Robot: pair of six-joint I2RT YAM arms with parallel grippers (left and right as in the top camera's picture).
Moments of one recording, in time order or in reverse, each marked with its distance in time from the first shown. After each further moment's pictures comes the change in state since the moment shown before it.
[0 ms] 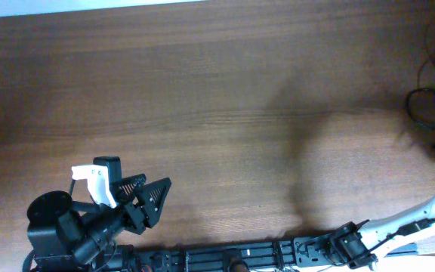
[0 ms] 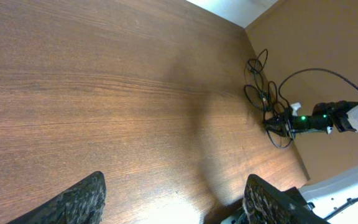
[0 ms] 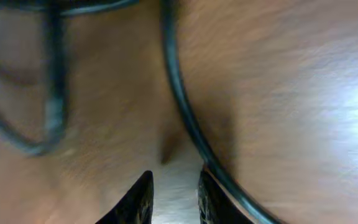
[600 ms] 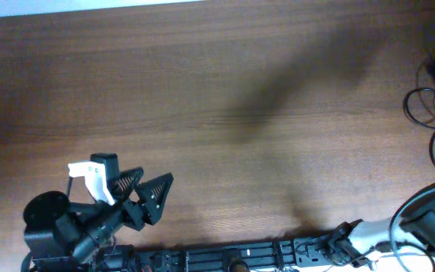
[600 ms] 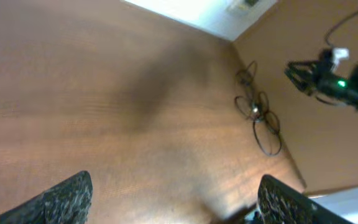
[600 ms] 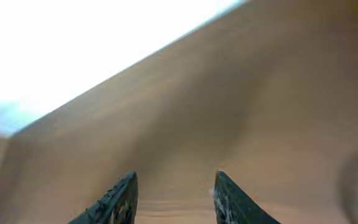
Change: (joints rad) left arm 0.000 0.000 -0.002 0.109 0.023 -0.019; right arm 0.261 -0.414 0.074 -0.020 -0.621 -0.084
